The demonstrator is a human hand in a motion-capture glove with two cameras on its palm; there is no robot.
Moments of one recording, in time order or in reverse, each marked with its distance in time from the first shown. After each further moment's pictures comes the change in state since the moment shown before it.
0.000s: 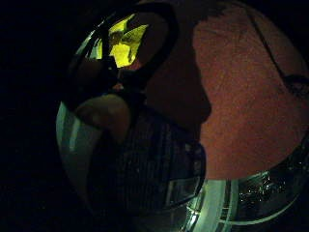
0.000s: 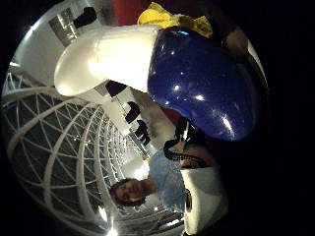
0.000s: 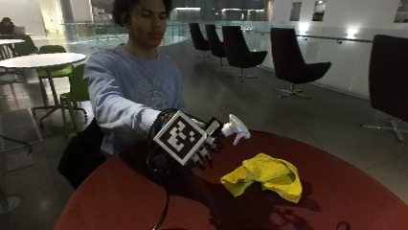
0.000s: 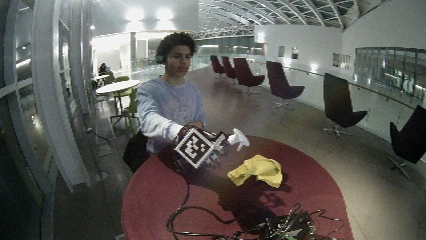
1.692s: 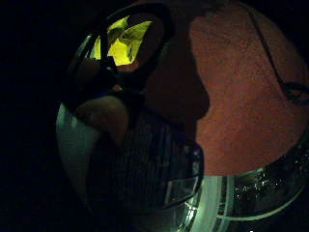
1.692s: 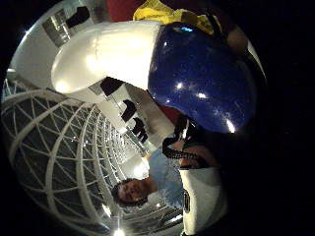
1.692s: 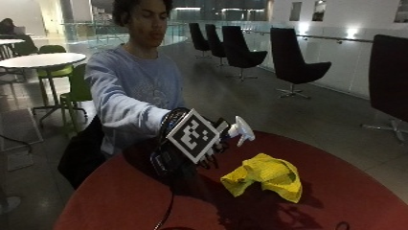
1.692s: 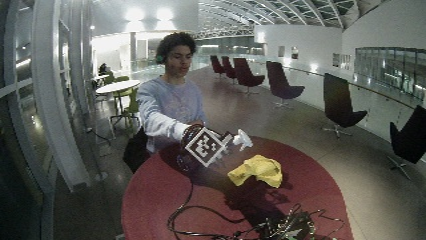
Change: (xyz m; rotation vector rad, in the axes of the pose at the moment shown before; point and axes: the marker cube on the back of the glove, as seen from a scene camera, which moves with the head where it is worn) arm -0.014 -0.010 0.003 -0.066 0.045 0.030
